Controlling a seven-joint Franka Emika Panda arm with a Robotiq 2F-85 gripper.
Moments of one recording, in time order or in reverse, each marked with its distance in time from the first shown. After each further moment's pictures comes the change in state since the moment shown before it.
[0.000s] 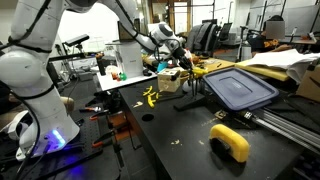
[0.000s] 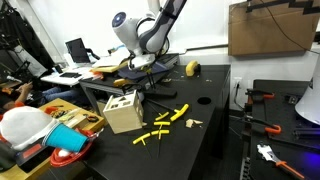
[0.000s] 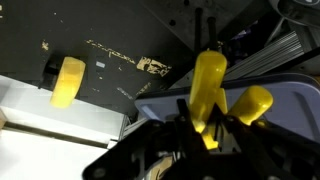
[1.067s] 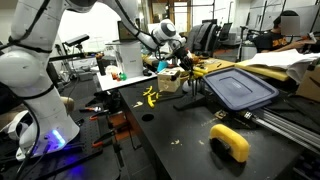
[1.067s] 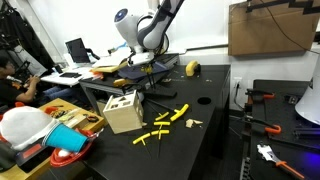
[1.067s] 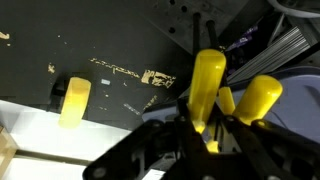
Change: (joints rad) arm -0.032 0.003 0.000 0.017 0.125 0.011 -0.016
